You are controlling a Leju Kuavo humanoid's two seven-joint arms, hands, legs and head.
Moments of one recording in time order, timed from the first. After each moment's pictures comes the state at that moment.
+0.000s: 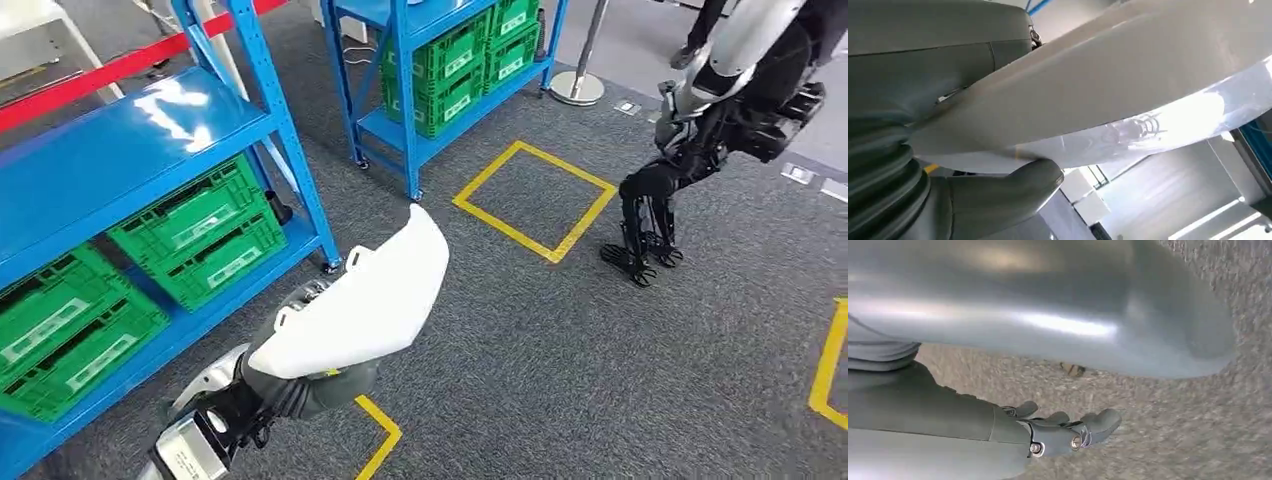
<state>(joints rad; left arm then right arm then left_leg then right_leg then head) -0.15 0.03 -0.52 -1.87 -0.11 -0.16 -0.55 -0.09 0.02 -1.26 -0.21 0.64 0.06 -0.08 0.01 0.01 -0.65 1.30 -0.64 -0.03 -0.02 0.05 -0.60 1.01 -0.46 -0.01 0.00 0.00</state>
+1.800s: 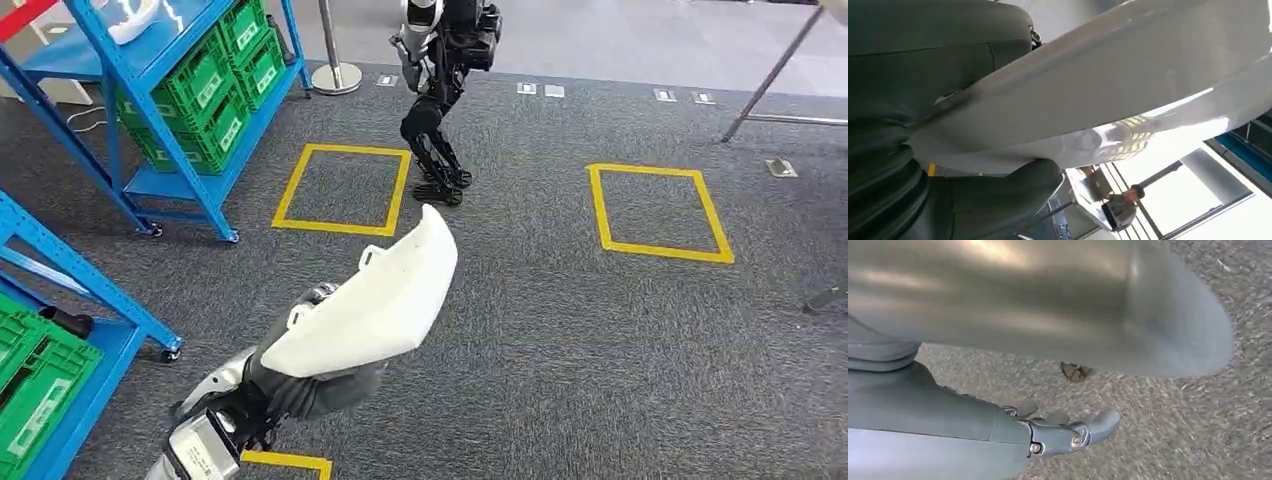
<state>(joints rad) -0.13 0.01 -0.52 -1.87 -0.12 -0.16 -0.54 -0.08 0.00 -1.29 -0.21 0.65 0.08 -0.08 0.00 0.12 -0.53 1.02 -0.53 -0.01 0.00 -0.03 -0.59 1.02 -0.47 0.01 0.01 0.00</state>
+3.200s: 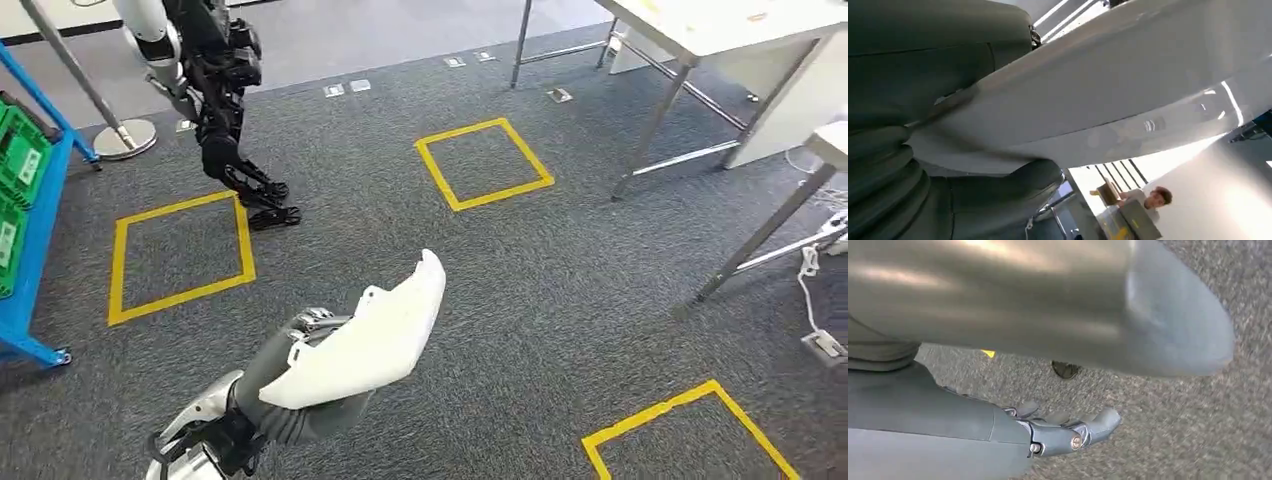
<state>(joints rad) -0.05 0.06 -0.51 -1.92 -0.19 -0.15 -0.54 -0.09 -0.01 -1.28 -0.21 0.65 0.10 -0.10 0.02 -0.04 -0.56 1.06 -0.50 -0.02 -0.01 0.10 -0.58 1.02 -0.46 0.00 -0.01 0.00</state>
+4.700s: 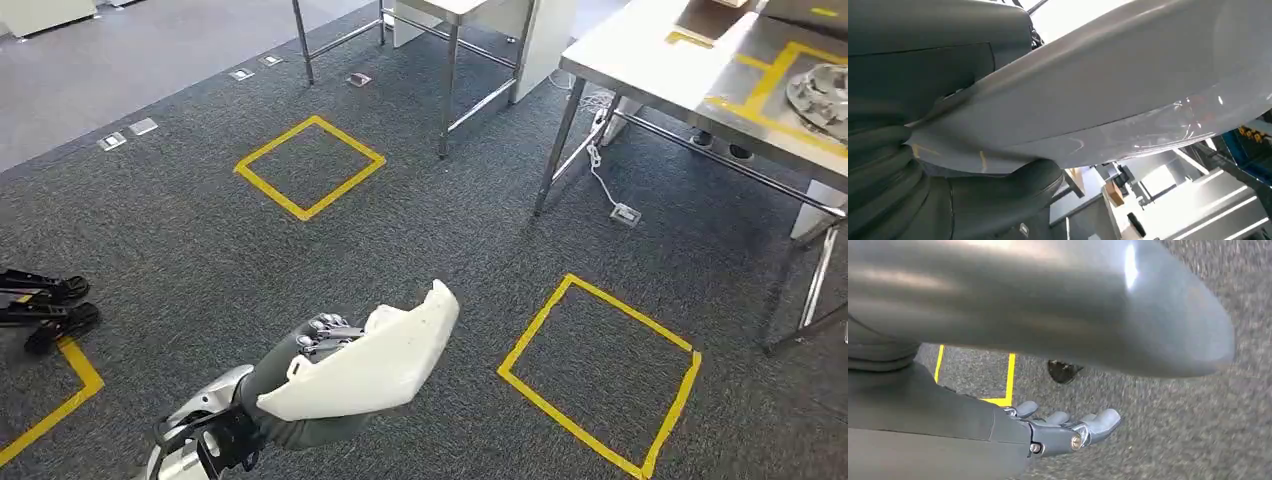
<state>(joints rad) -0.07 0.08 -0.51 -1.90 -0.12 -0.25 -0.59 -0.08 -0.01 -1.28 -0.21 0.66 0.11 -0.10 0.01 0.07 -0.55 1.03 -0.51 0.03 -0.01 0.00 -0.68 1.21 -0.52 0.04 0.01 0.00</state>
